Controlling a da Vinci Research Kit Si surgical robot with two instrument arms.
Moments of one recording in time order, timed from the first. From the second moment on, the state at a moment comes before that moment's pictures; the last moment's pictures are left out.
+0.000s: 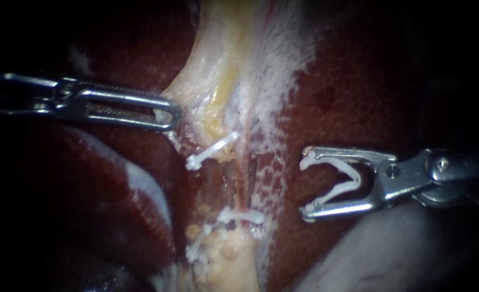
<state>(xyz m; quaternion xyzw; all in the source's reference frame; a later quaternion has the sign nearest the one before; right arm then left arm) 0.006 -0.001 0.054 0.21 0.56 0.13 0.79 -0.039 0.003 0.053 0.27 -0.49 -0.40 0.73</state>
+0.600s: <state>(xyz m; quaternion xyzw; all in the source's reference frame) 0.009 -0.005 0.057 0.23 0.56 0.13 0.79 -0.037 0.002 0.048 0.28 -0.49 -0.40 0.73</state>
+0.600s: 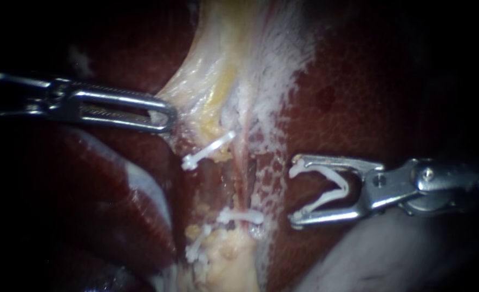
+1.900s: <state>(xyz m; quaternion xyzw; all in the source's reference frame) 0.019 -0.007 0.060 0.29 0.55 0.12 0.77 -0.036 0.001 0.042 0.28 -0.50 -0.40 0.72</state>
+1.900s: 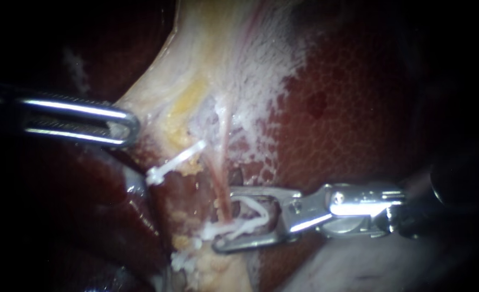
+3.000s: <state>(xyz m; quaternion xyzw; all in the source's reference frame) 0.018 -0.008 0.061 0.33 0.54 0.17 0.76 -0.036 0.002 0.042 0.28 -0.50 -0.40 0.72</state>
